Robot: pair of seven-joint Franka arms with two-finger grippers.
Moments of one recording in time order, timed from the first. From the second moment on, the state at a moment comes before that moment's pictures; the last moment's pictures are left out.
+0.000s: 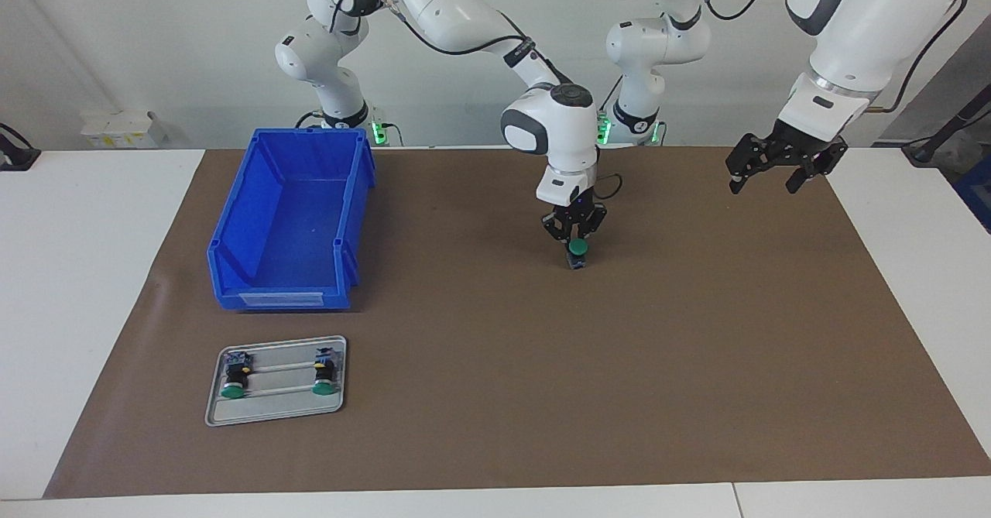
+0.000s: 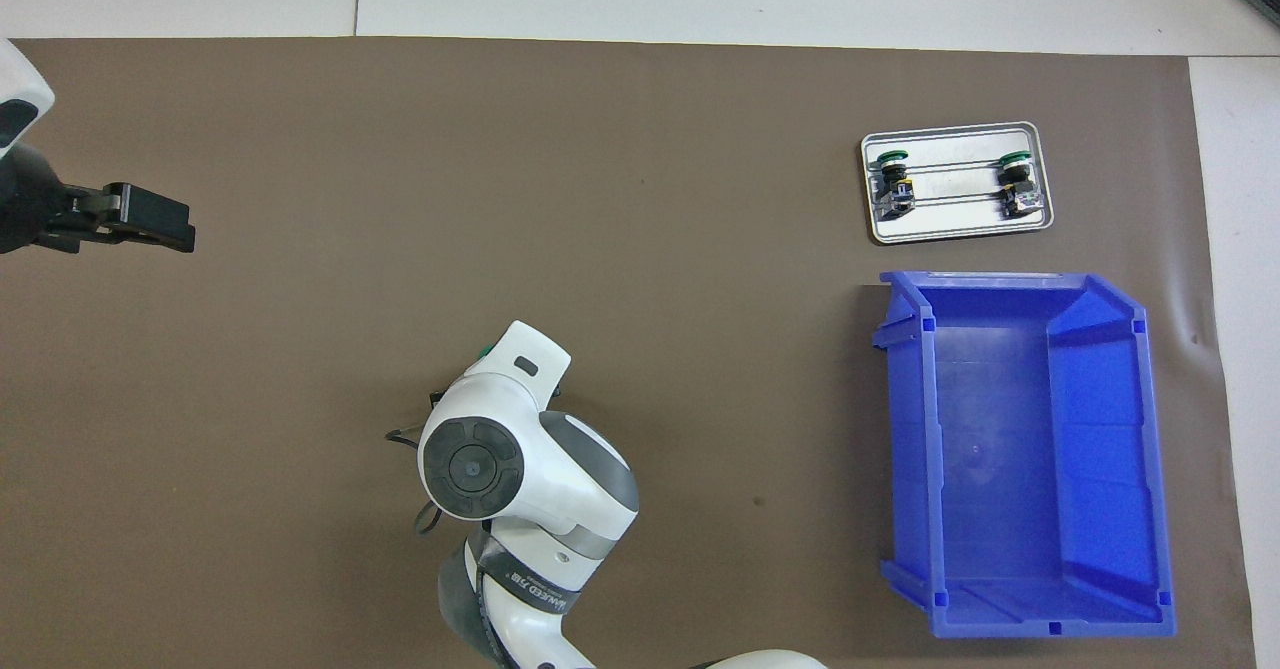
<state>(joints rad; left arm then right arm) 0.00 0.05 -0.08 -1.54 -0.02 1.62 -0.02 0.97 0.55 -0.13 -1.63 -0.03 2.43 0.73</state>
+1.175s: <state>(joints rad) 0.00 0.05 -0.08 -1.54 -0.02 1.62 -0.02 0.46 0.11 -0.20 -1.73 -0.11 2.08 0.20</state>
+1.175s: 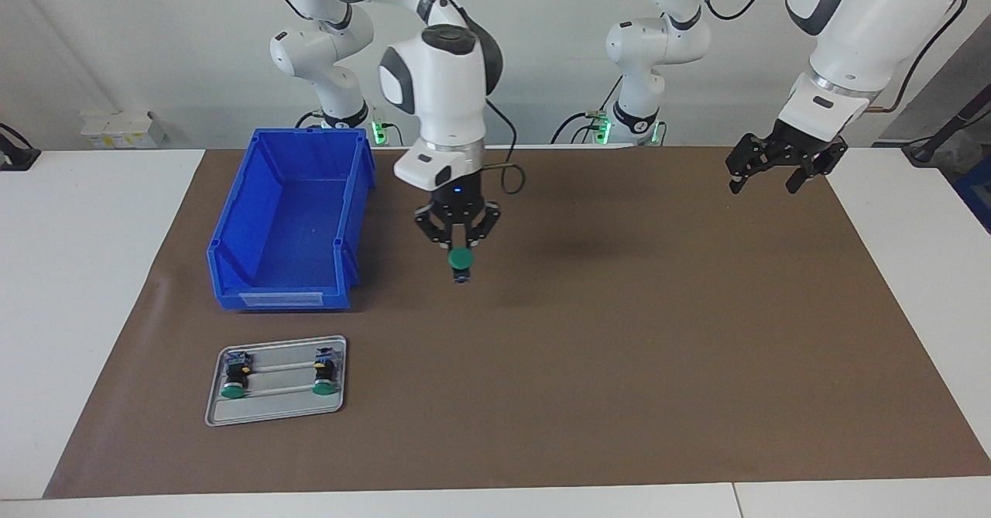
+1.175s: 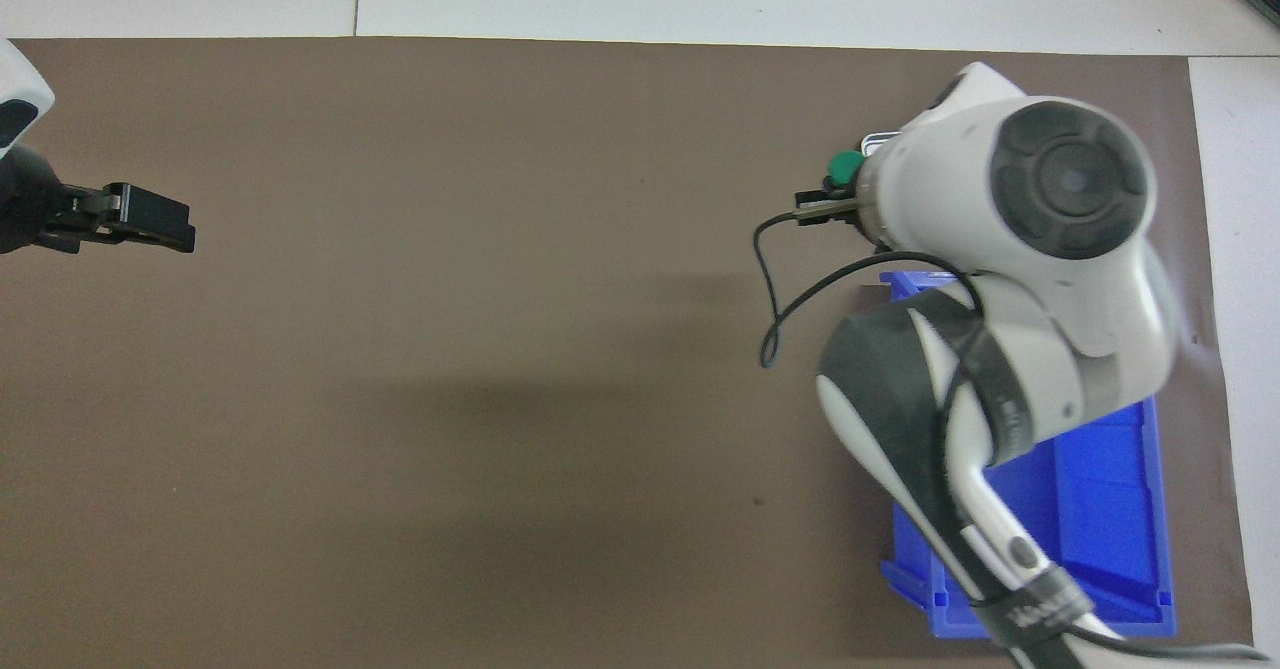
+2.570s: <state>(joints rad) 0.00 0.05 -0.08 -1.54 -0.02 1.62 -0.02 0.15 -0.10 -0.20 -2.45 0.07 2.49 -0.14</state>
